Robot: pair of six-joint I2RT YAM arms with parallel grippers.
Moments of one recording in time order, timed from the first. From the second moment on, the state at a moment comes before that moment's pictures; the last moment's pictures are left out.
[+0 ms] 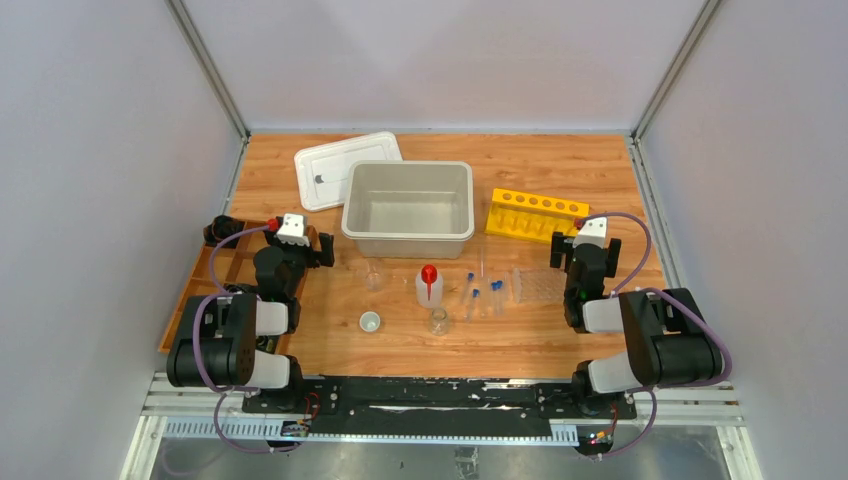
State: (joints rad) left arm 0.05 1.38 0.16 1.10 0.17 0.06; right arm 0.10 1.41 0.21 0.92 0.42 -0.11
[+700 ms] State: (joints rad) left arm 0.05 1.25 0.19 0.95 0.17 0.06; right arm 0.10 1.26 0.21 0.84 0.43 -0.09
